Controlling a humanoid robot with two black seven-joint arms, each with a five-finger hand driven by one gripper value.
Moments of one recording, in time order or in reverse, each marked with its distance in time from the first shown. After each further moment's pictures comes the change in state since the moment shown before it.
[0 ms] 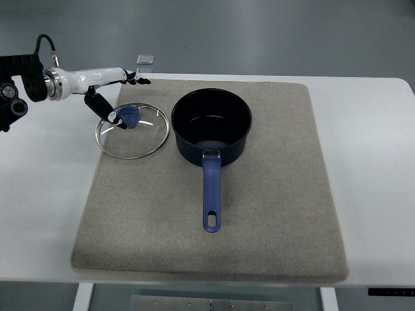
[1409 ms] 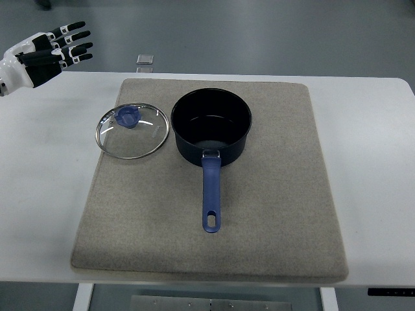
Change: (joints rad) left arm 0.113 -0.068 -0.170 0.461 -1.085 -0.264 0.041; right arm 0.000 0.000 0.000 0.000 0.000 0.000 0.000
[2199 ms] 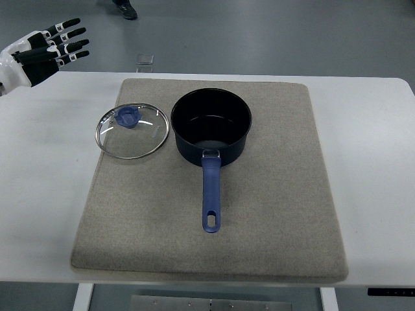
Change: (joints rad) left arm 0.009 0.000 -0.004 0.003 -0.038 0.000 -0.005; right arm 0.000 0.000 0.008 0.032 0.006 0.028 0.000
